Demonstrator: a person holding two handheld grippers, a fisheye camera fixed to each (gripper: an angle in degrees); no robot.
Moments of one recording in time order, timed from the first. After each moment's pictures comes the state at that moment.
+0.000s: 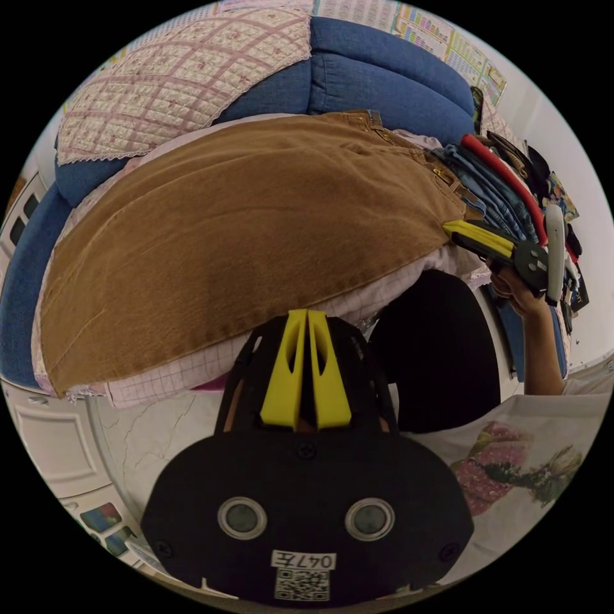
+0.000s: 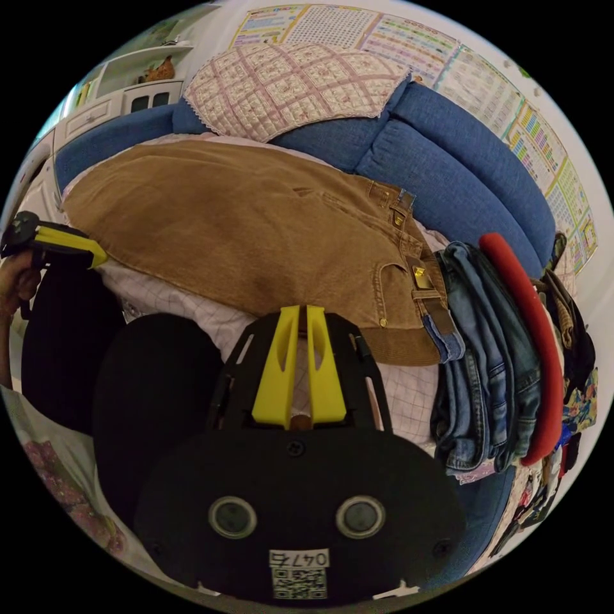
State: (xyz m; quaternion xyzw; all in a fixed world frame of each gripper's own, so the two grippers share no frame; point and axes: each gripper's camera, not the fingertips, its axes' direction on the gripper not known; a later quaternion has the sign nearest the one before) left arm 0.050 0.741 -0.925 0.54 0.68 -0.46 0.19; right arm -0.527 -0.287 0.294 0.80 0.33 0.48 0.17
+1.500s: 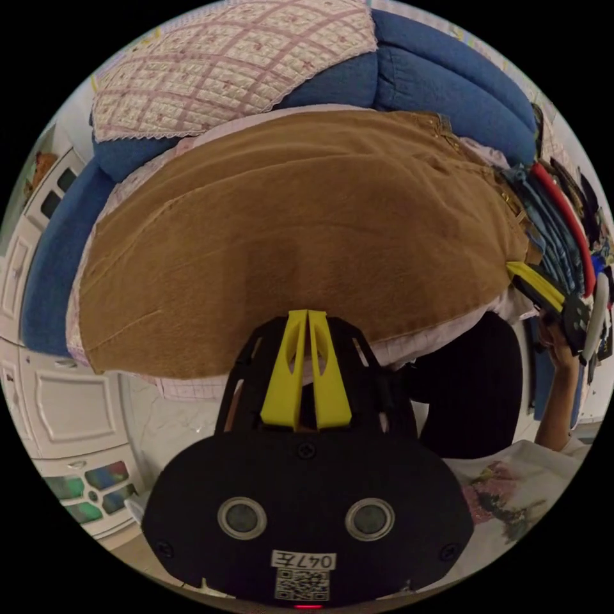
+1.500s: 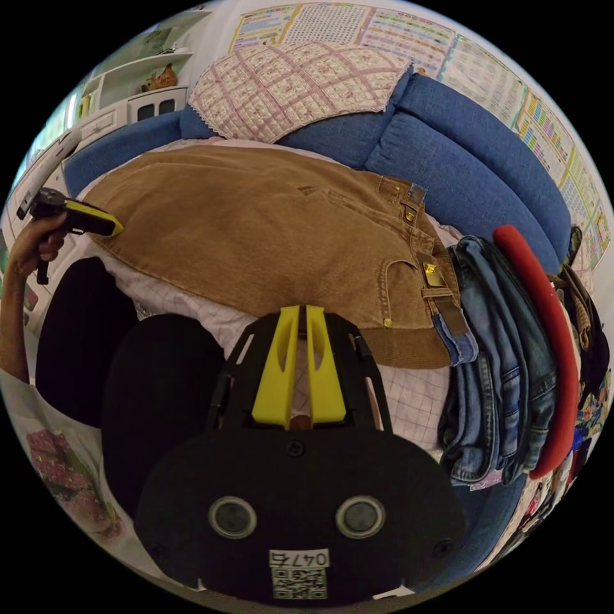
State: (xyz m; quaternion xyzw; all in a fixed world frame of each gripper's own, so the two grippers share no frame) left arm -0.106 0.713 -0.908 0.43 0.72 -0.49 0.26; right arm -0.439 -0.317 0.345 0.82 0.32 0.44 0.19
